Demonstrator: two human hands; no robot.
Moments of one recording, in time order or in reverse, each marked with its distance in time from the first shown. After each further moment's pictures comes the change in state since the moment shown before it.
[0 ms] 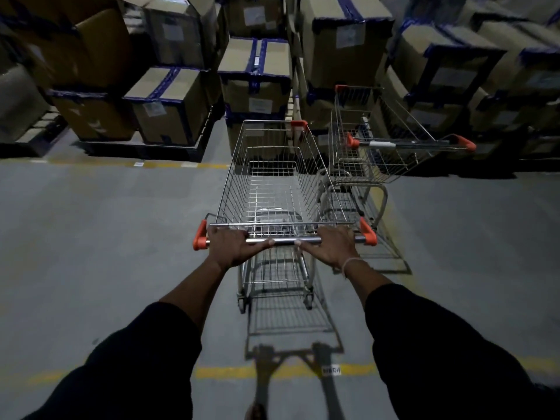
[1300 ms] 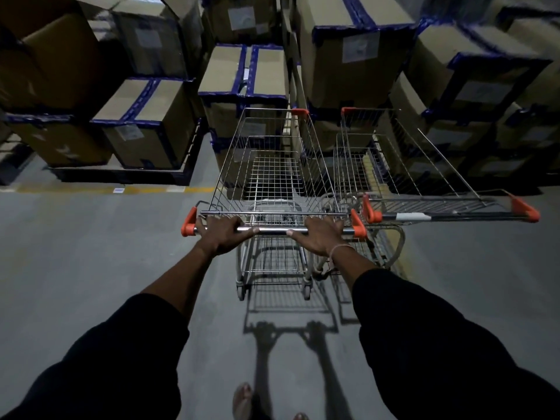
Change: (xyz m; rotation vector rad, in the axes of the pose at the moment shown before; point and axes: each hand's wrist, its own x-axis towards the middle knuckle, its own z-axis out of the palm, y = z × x) left_hand 0.392 -0.061 -0.007 -0.328 -0.101 0.033; right_hand 0.360 0.005 -0.084 0.027 -0.165 -0.016
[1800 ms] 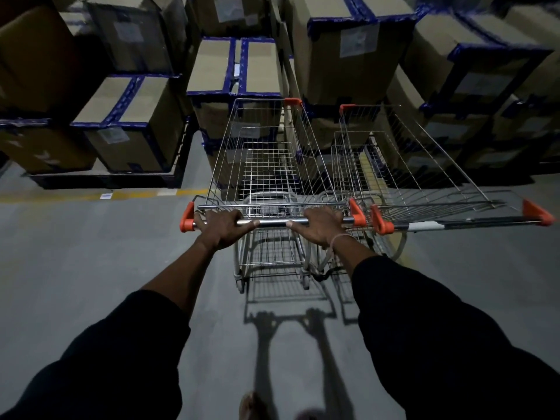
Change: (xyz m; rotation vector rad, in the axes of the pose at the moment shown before) left_hand 0.054 0.001 -0.035 0.072 -0.008 -0.029; right_hand 0.074 -0.005 -0.018 -0.045 0.022 0.013
